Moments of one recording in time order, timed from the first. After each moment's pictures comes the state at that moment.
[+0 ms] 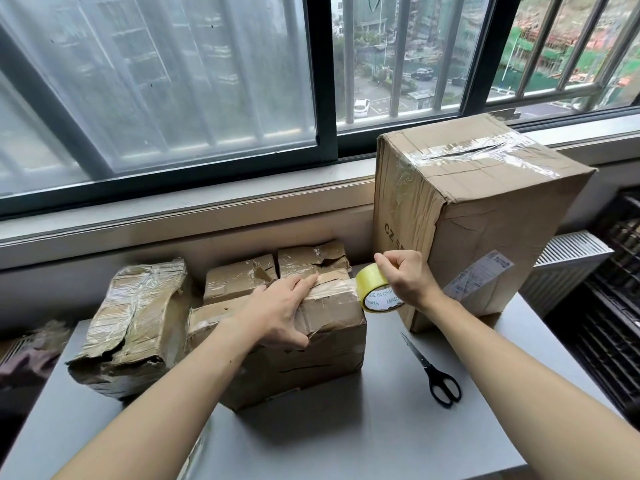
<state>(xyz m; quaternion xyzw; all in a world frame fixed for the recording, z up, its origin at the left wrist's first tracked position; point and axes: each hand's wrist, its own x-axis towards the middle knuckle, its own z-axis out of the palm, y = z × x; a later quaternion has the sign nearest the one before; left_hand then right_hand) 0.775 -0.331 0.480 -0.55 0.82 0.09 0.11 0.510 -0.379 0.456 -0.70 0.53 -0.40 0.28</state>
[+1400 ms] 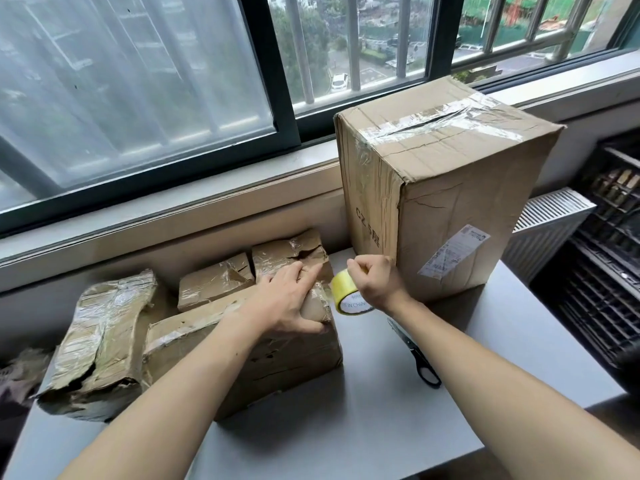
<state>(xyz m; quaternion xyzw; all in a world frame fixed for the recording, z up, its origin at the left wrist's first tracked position) 0.717 -0.357 0.468 -0.52 0.84 0.06 0.16 0.510 -0.373 0.410 -0.65 0.56 -0.41 0.31</state>
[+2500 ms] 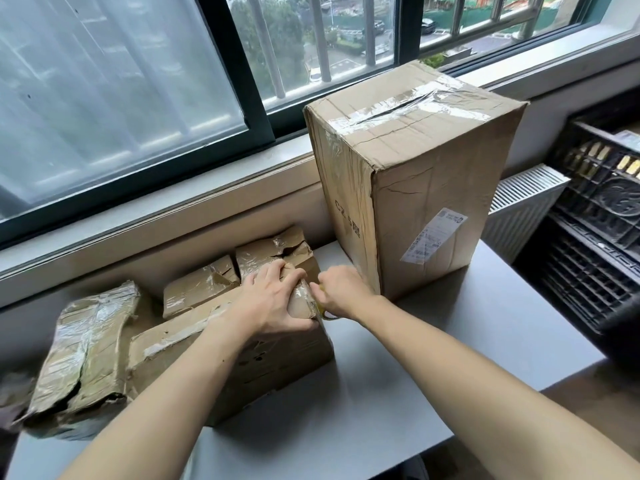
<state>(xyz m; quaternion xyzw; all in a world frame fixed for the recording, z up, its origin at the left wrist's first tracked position) 0.710 -0.352 0.466 -0.55 0.82 0.05 0.13 0.543 -0.371 0.396 -0.79 0.59 -0.07 0.12</state>
